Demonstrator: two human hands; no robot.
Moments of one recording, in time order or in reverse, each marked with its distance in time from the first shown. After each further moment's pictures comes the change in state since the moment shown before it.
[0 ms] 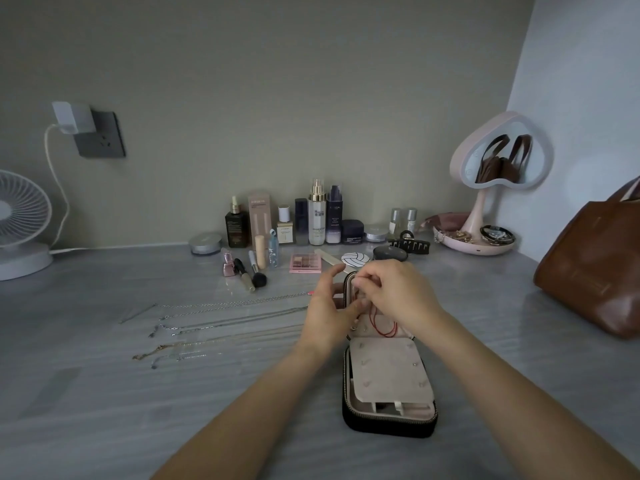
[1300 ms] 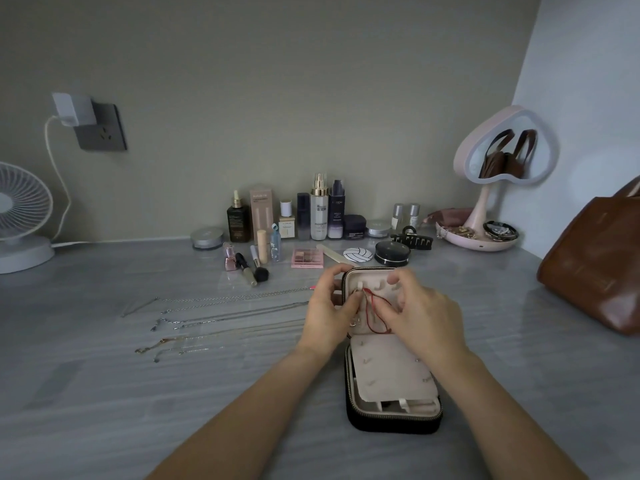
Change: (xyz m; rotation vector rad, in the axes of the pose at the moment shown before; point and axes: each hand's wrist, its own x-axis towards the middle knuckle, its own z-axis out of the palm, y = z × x) left_hand 0.001 -0.015 0.002 -0.070 0.039 0.133; right_hand -0.044 0.021 0.015 -0.186 0.284 0.010
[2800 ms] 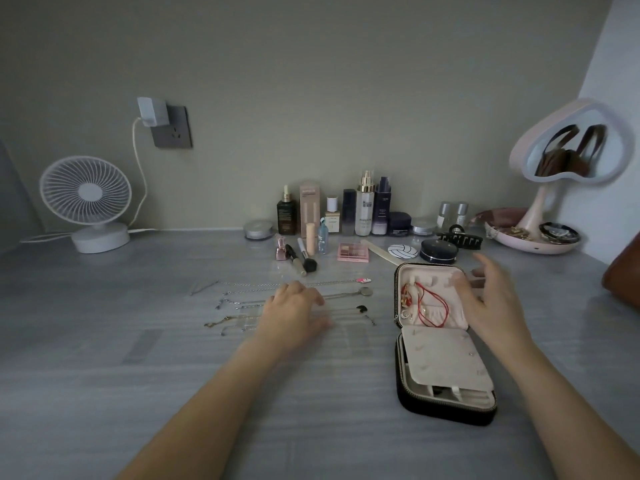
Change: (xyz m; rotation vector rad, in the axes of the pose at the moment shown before) left_hand -0.029 0.018 -0.128 1.226 -0.175 -0.146; right_hand 0.007 0.025 0.010 0.430 -0.005 0.264
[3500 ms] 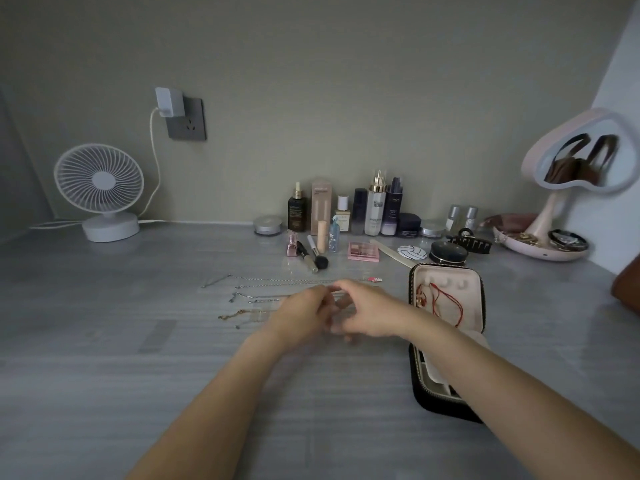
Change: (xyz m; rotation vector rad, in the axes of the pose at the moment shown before) left_hand -0.004 -0.002 -0.013 -0.281 -0.088 0.031; right_hand -0.024 -0.122 0.091 0.029 -0.998 -0.045
